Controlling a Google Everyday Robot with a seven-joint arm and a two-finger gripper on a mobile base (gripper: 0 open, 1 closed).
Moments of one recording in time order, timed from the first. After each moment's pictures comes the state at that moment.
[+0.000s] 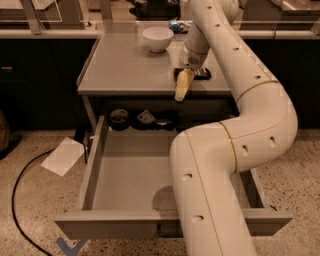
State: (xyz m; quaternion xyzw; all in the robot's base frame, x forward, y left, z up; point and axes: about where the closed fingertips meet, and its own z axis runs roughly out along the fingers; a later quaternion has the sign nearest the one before) arm 0.781 -0.081 0.793 -0.67 0.73 0.06 0.14
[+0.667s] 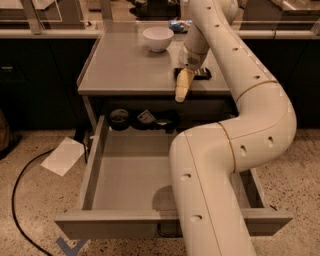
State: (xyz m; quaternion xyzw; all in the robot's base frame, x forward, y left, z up) arm 0.785 -0.079 0.793 -0.67 0.73 0.06 0.15
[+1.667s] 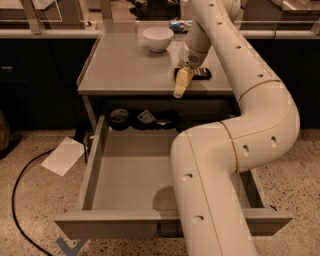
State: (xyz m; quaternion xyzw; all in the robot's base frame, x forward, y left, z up) arm 0.782 -0.078 0.800 -0.66 0.73 0.07 0.16
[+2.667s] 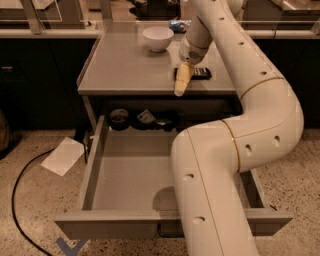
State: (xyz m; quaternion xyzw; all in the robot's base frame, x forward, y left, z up) arm 0.789 -0.075 0.818 -0.66 0.73 0.05 0.18
